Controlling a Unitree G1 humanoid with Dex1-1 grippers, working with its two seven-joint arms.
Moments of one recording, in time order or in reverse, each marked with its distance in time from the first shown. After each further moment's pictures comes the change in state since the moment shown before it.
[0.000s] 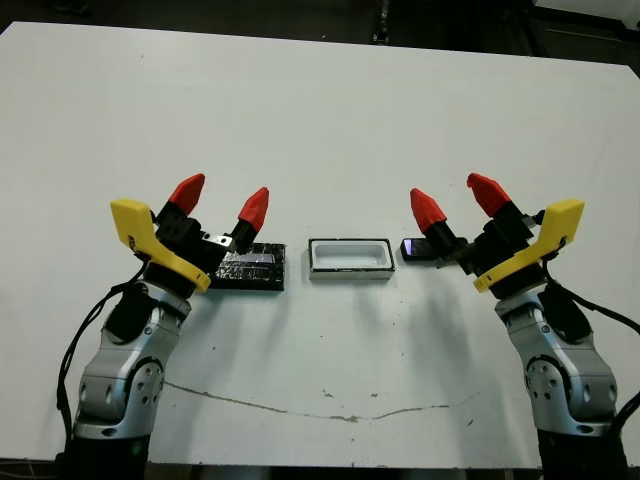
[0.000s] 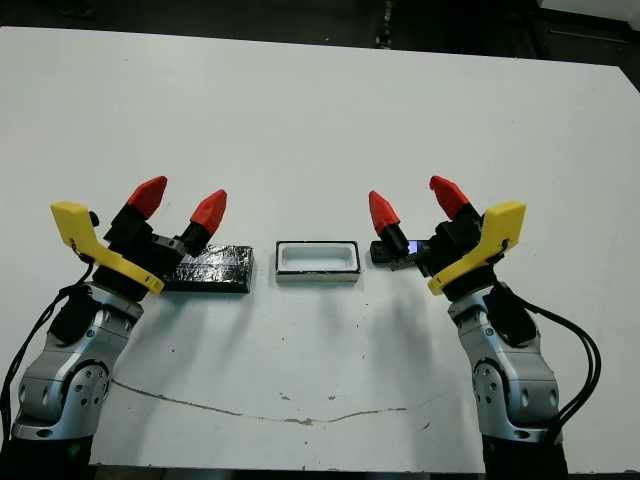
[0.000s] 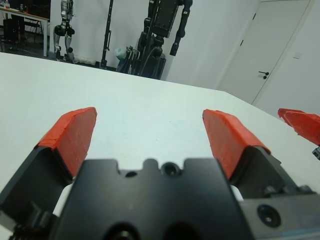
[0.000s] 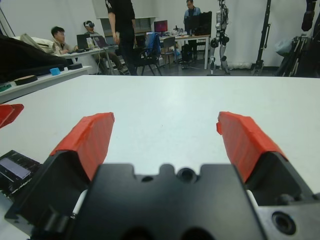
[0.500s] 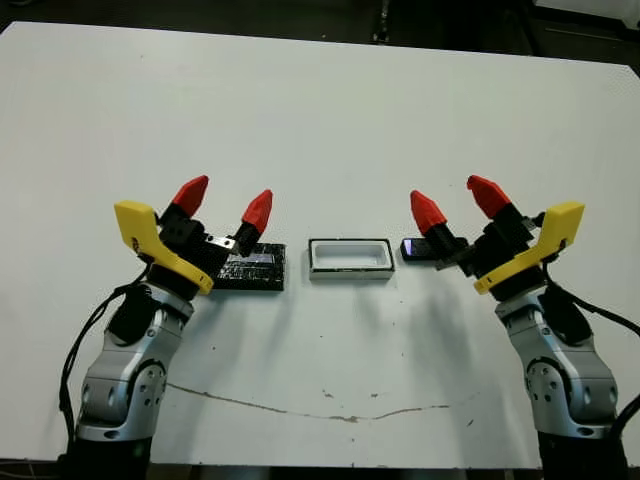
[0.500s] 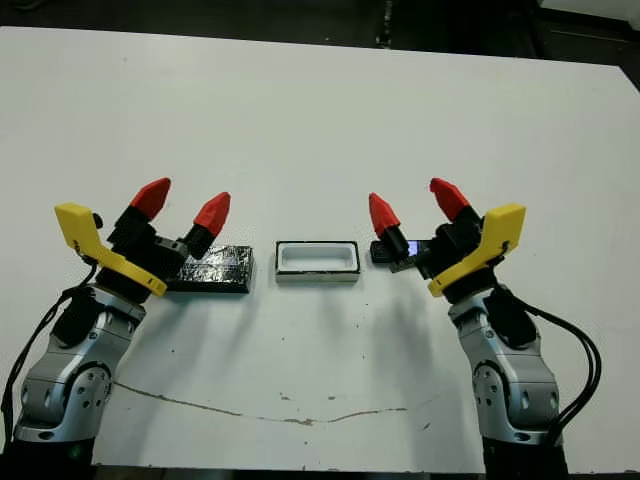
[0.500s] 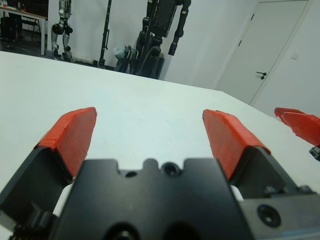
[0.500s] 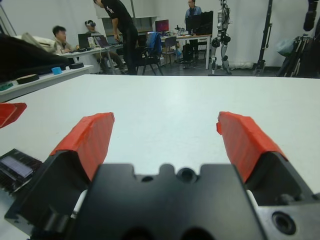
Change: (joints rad) left arm 0.001 -0.006 -0.010 -0.013 -0.002 0.013 0.010; right arm -0.032 -0.080 -0.030 0.030 0.023 0.012 0.096
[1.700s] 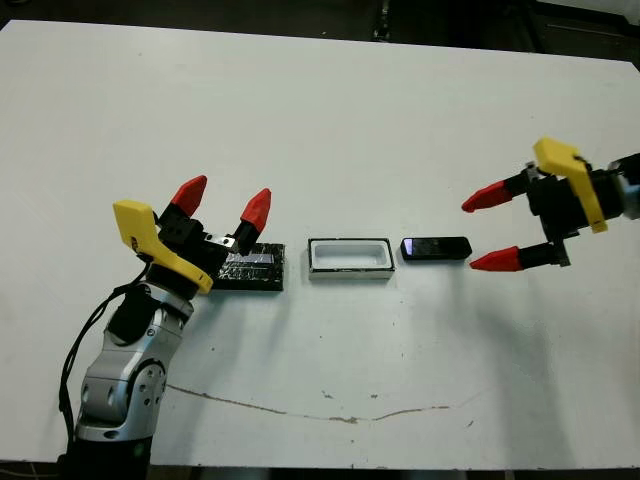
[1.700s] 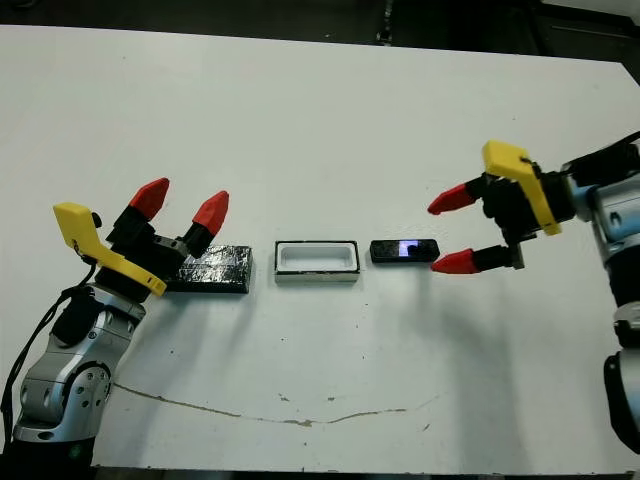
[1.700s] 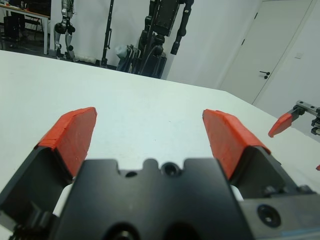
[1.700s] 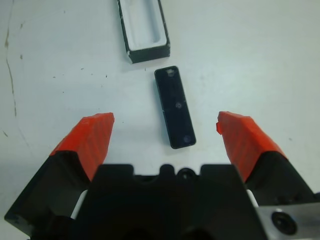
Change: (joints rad) left arm -0.001 -0.001 0.007 -0.003 0.003 0.002 0.007; right arm -0.719 -0.499 0.445 0.906 -0.361 -0.172 1.129
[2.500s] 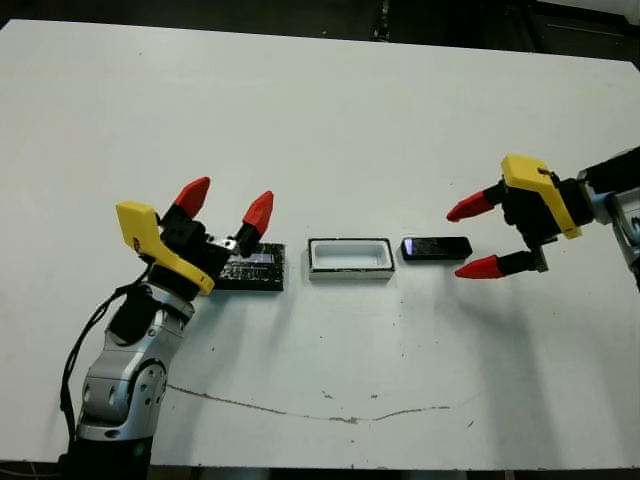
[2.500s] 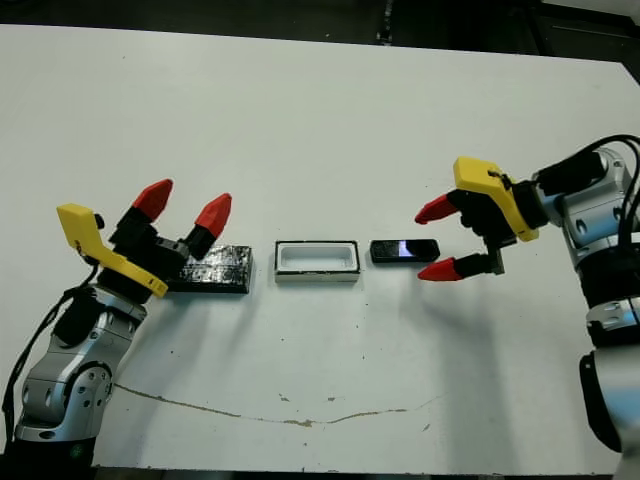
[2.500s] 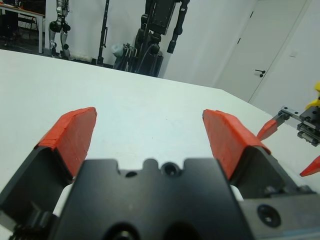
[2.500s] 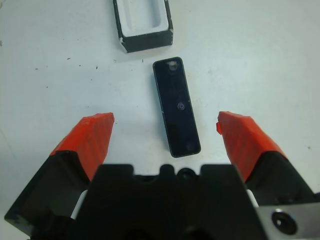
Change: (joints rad) left arm 0.000 0.000 -0.002 0.014 0.000 -0.006 -0.026; right arm 0.008 0.066 -0.005 0.007 -0.109 0.020 -0.046
